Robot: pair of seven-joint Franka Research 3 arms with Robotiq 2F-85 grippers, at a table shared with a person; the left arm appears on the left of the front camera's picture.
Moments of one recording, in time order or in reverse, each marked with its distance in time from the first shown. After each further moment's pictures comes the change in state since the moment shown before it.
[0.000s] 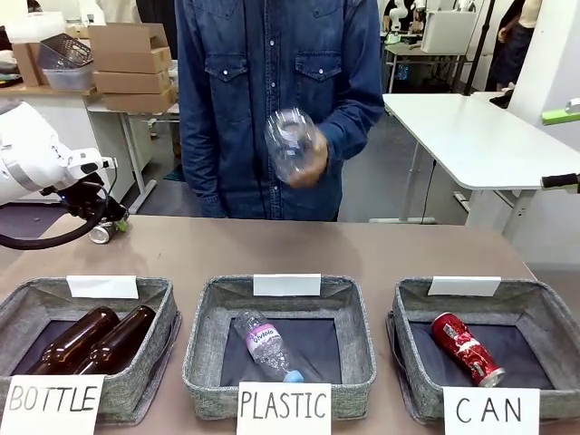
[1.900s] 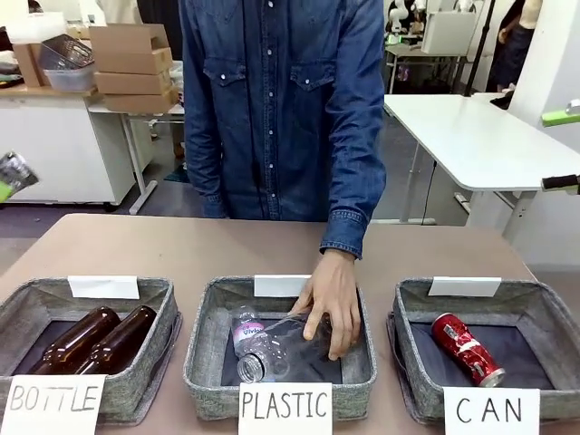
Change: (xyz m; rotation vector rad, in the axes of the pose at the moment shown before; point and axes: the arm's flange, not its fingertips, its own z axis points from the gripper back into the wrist) left arm -0.226 -0.128 0.324 -0.516 -0.241 -0.529; right arm 0.000 0.000 0.000 -0.002 0.000 0.000
